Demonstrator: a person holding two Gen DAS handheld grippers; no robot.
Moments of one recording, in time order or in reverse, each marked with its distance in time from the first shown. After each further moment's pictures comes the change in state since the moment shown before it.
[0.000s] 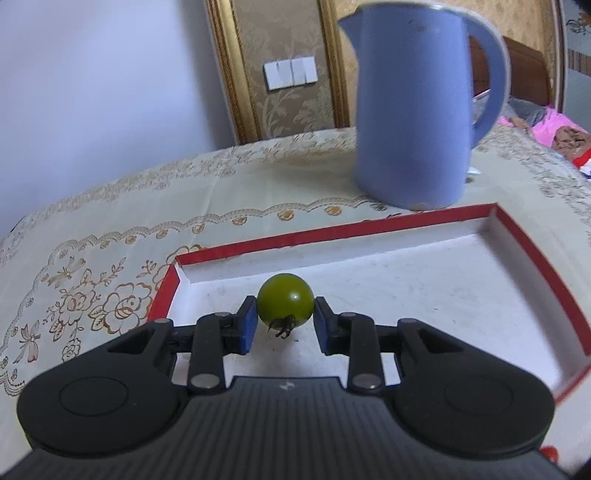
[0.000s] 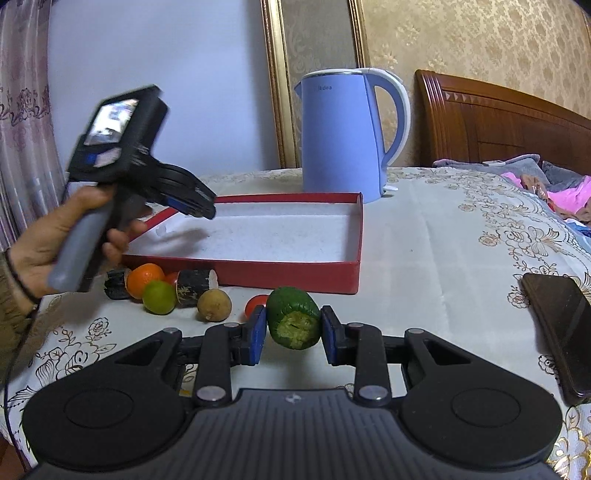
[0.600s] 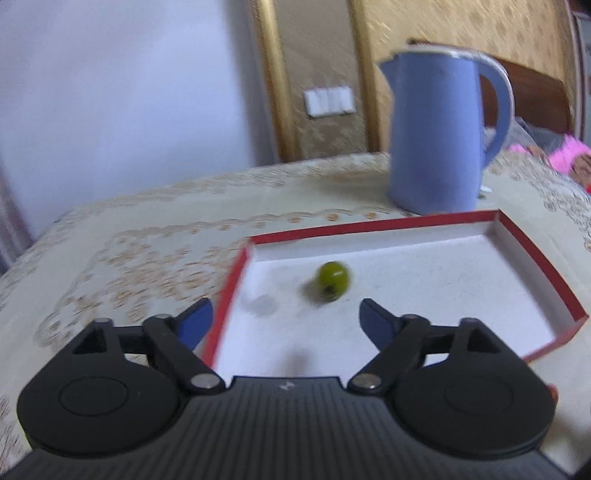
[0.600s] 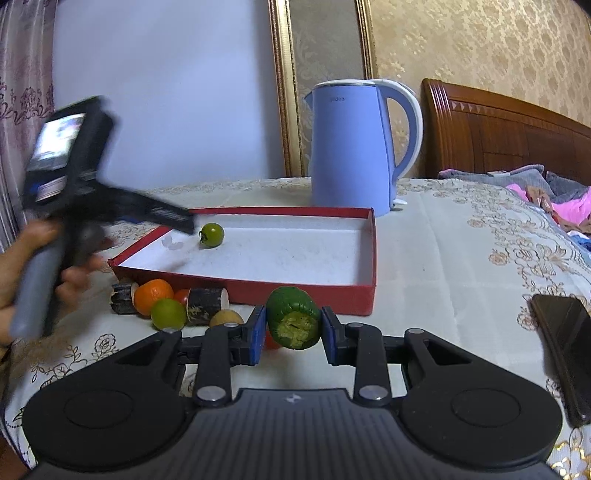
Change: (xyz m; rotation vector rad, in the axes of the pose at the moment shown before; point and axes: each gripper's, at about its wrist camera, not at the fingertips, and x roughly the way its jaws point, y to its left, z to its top) left arm -0.080 0.033 -0.053 -0.071 -0.115 0.105; right arm 0.009 0.015 0.017 -0.029 -0.013 -0.006
